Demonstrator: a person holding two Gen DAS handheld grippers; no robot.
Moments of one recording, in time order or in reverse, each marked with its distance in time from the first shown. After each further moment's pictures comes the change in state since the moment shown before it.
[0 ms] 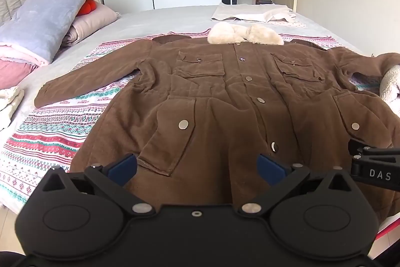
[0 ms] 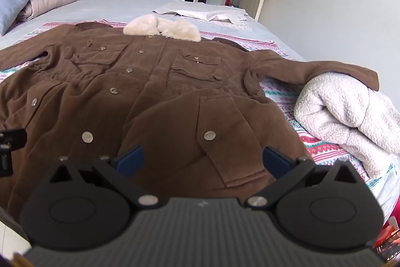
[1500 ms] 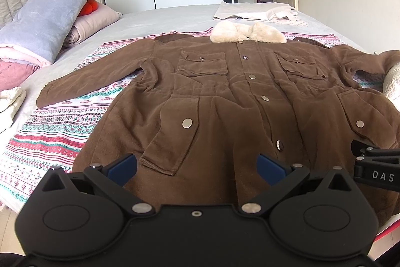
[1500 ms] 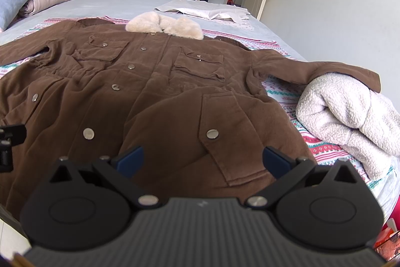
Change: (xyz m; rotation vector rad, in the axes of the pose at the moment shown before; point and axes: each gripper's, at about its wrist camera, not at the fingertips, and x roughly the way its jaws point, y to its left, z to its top) left arm 0.002 0.004 -0.001 0.006 0.007 0.010; right arm 0.001 0.004 -0.001 -0.012 -0.024 -0.004
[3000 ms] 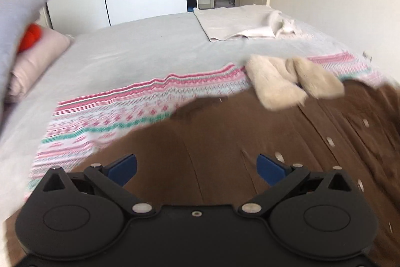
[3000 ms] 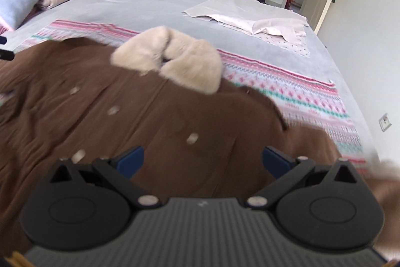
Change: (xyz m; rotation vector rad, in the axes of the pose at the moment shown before) left arm 0.269 0.157 0.248 0.149 -0.004 -0.239; right arm 0.223 -0.070 0.209 -0.182 0.090 0.261
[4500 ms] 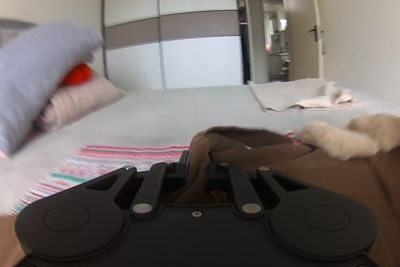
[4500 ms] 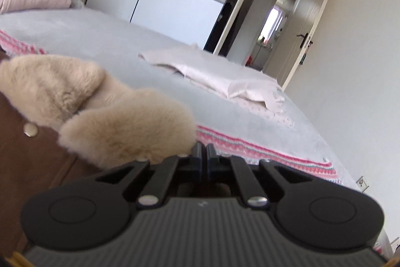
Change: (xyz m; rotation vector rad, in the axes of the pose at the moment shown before) left arm 0.084 -0.002 -0.019 -0.085 -0.399 0.311; right arm 0.184 0.023 0.068 -0.074 -0.306 -0.271
